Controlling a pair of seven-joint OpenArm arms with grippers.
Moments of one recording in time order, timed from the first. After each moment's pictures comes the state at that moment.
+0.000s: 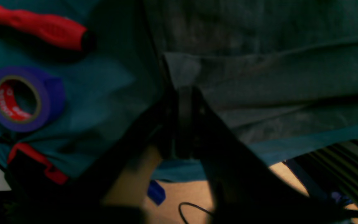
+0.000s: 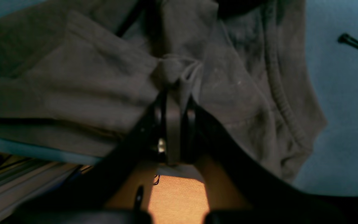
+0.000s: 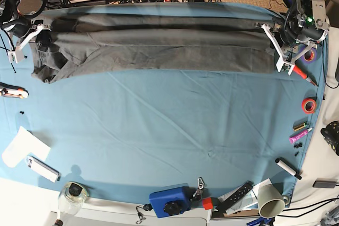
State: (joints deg) left arm 22.1 -20.2 -12.1 116.1 -24.4 -14.3 72.2; right arm -20.9 24.4 49.4 98.9 53.3 35.9 -79.0
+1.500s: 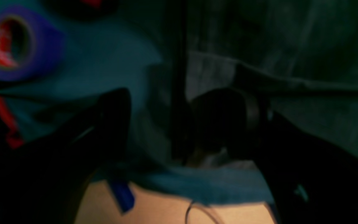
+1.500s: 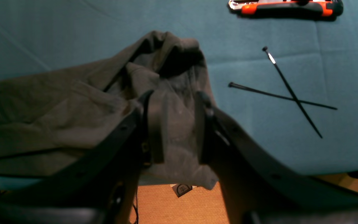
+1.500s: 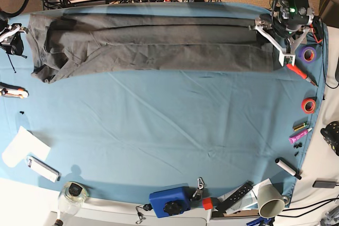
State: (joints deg) left arm 25.1 -10.6 -12.5 112.8 -12.7 -3.4 61.3; right arm -20.9 24.4 64.5 108.6 57.2 36.1 -79.0
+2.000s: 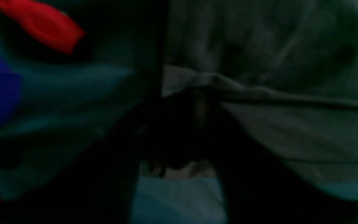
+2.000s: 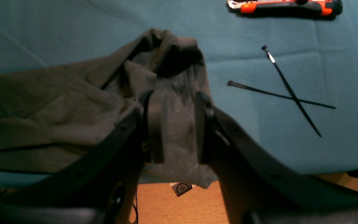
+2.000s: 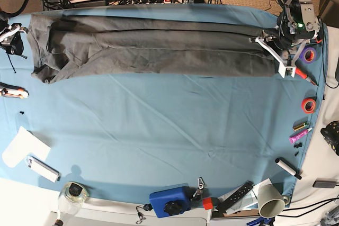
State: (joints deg) left arm 19.7 -11.3 -13.3 108.0 -21.7 -5.1 67.2; right arm -20.9 24.4 64.5 108.6 56.9 36.1 -79.1
